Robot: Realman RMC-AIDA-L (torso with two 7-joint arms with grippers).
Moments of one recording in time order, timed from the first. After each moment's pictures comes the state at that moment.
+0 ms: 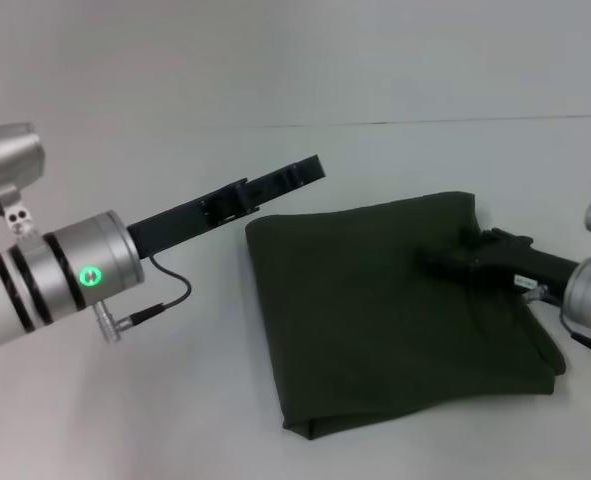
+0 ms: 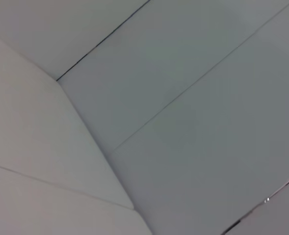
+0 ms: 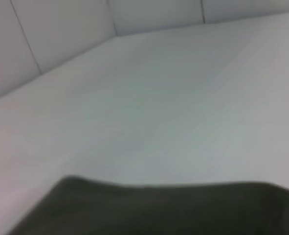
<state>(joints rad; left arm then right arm) -0.54 -2.13 1.16 0.53 1.29 1.22 -1.86 0.58 2.09 -0.59 -0.31 -1.81 -0.96 1.21</state>
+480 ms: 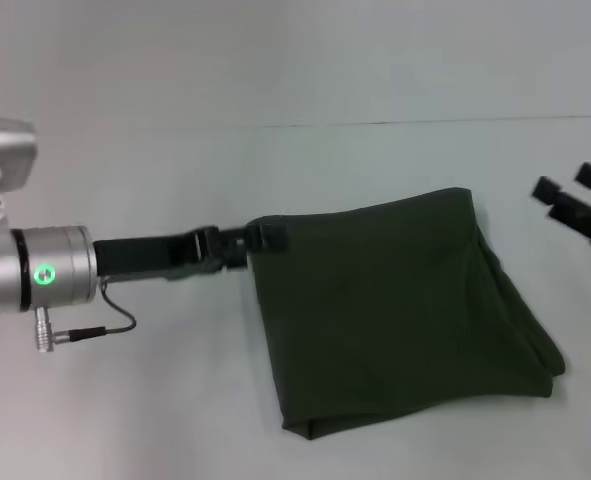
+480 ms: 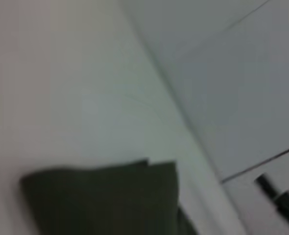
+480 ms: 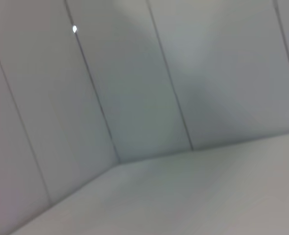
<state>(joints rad) -0.57 -2.08 0.99 0.66 1.78 1.31 -2.25 0.36 2.08 -0.52 -0.51 -1.58 -1.35 1.20</state>
